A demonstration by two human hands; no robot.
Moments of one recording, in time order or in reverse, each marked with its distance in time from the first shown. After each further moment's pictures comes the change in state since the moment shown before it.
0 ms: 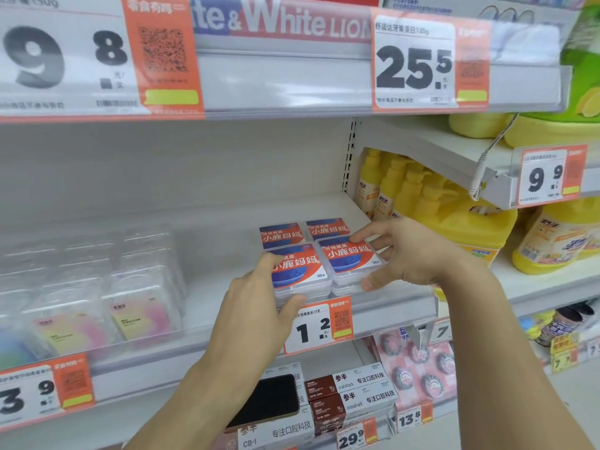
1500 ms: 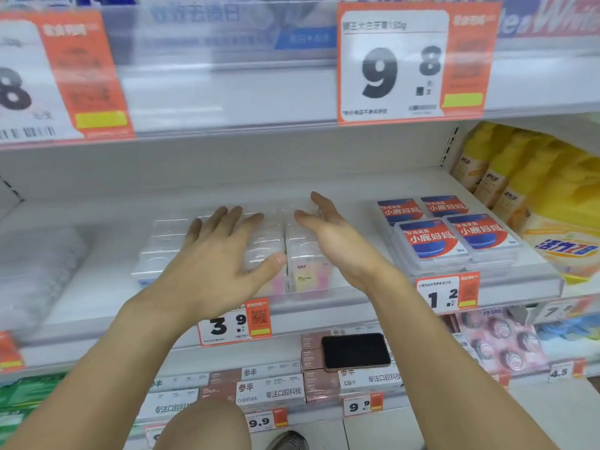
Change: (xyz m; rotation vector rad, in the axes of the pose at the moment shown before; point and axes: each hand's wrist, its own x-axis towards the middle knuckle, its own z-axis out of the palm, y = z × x) left_hand -0.010 -0.149 -0.195 0.532 -0.122 0.139; right_hand 0.018 -0.210 0.179 0.723 -0.135 -0.059
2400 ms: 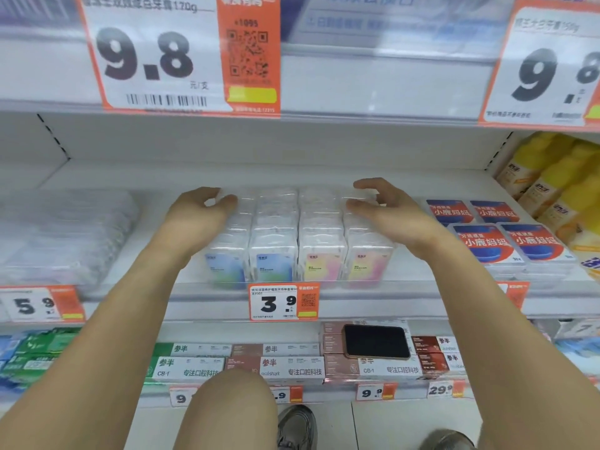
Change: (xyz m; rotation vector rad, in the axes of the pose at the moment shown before) left_hand 0.012 -0.109 0.004 -0.838 0.241 -0.621; right_hand 0.021 -0.021 -0.004 -0.369 0.070 -0.016
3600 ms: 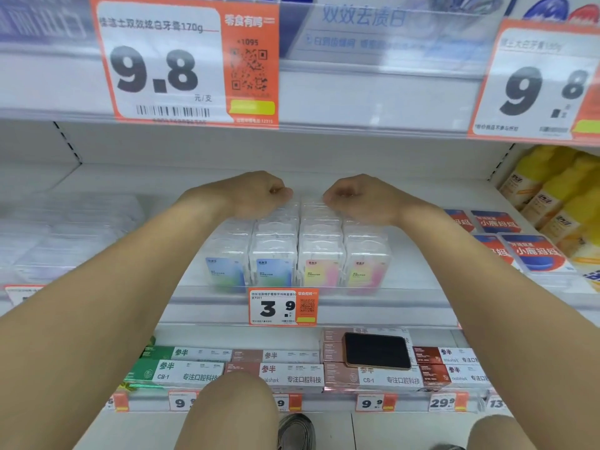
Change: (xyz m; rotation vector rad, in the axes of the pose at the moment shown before) left_hand 0.032 0.064 0.027 0.634 -0.491 0.402; right_hand 0.045 -0.027 0.002 -0.398 -0.220 -0.236
